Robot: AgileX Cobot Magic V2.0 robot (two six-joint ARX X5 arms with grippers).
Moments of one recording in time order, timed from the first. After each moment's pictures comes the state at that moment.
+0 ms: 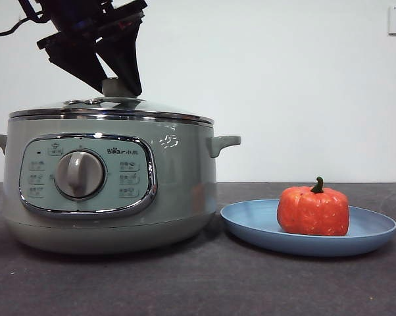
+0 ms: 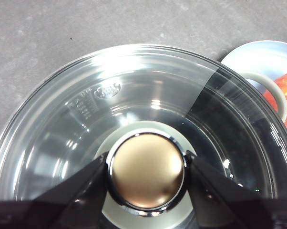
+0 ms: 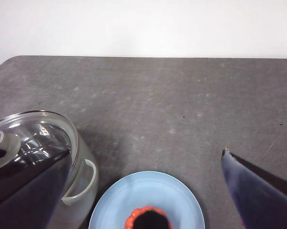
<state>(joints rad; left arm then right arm) -0.50 1.45 1.27 -0.62 0.03 0.05 0.50 0.84 1.05 -0.56 0.19 0.17</state>
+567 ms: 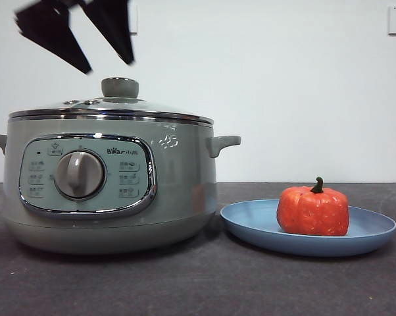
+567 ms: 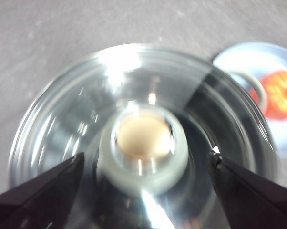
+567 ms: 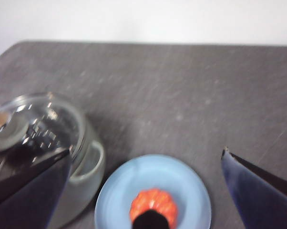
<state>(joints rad) -0.50 1.33 1.28 -0.75 0.03 0.05 0.50 0.84 1.05 -0.62 0.13 0.16</state>
